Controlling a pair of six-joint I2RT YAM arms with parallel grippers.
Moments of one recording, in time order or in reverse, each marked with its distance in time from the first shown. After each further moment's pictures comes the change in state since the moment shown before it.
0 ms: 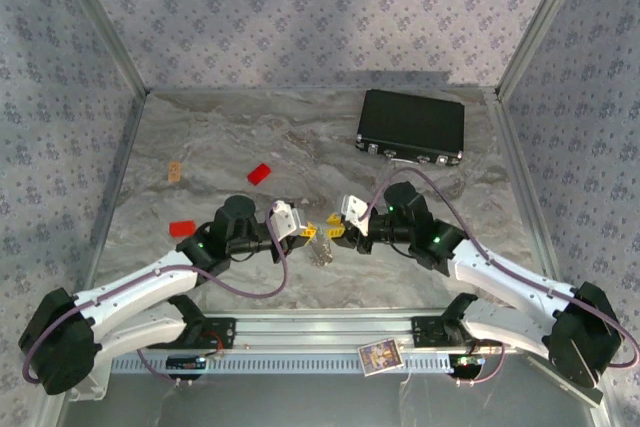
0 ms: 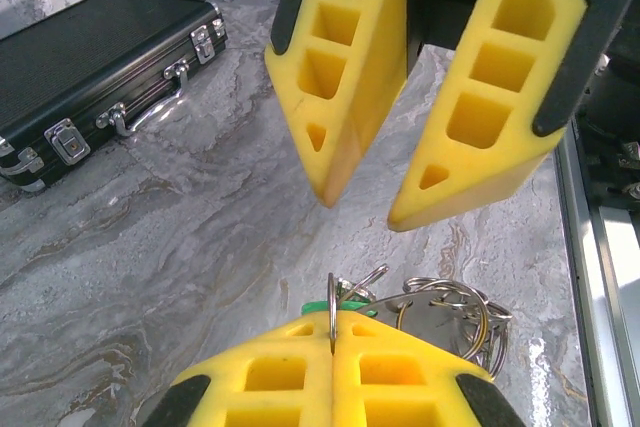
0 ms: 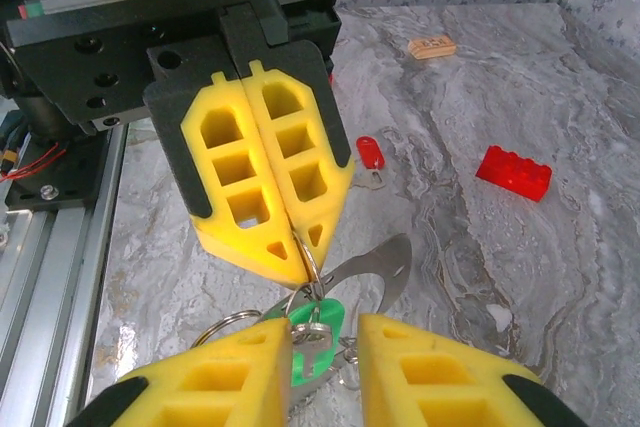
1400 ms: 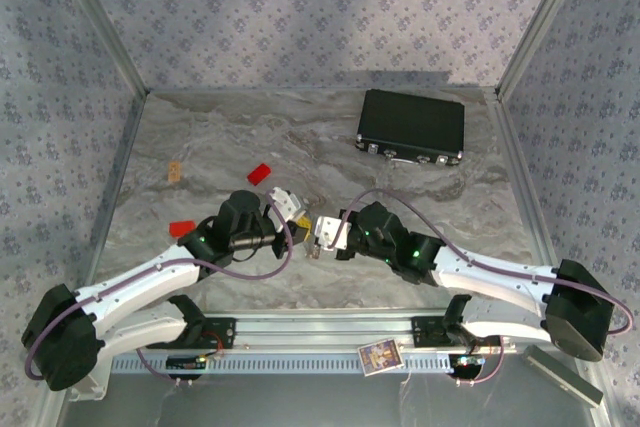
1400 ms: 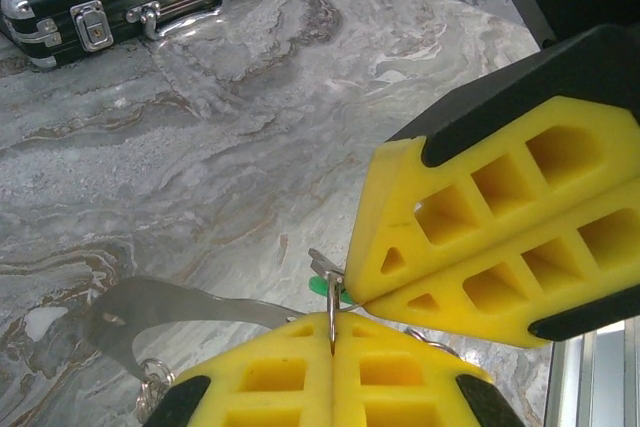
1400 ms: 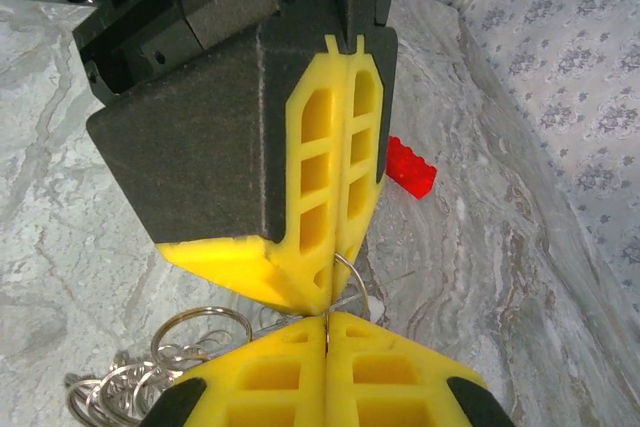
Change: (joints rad) left arm 0.005 0.033 0.060 -0.112 -0.087 -0.254; right arm 0.246 0.089 -0.013 0.112 0.500 -0.239
